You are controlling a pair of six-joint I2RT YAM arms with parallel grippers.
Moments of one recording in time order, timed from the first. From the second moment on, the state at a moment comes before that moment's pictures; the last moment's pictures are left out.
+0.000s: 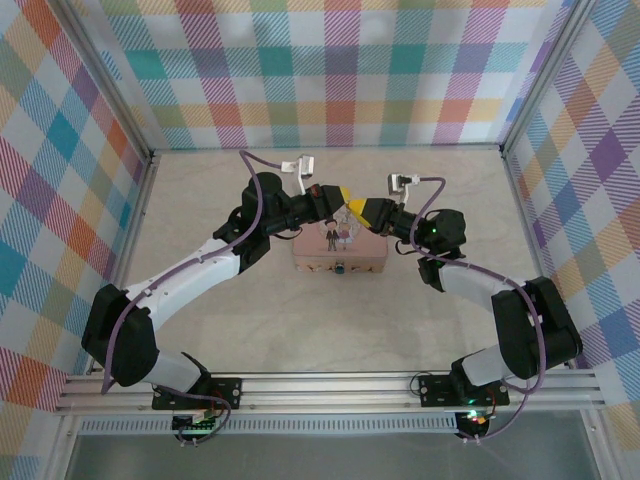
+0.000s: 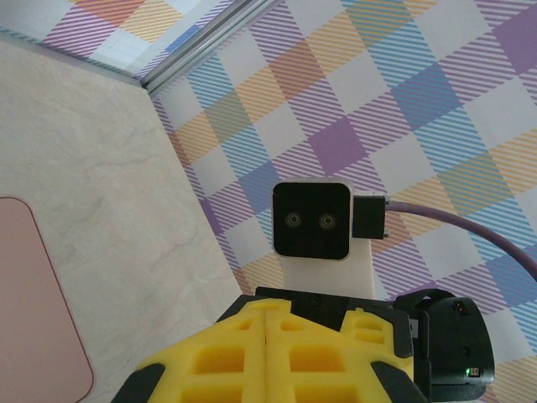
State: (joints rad) left arm -0.65 1.45 1.11 0.24 0.43 -0.92; right arm 0.38 1.44 0.66 1.18 -0.85 1.39
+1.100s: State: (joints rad) left arm -0.65 1.41 1.10 0.21 0.38 -0.91; right arm 0.39 1.41 0.66 1.08 -0.86 1.31
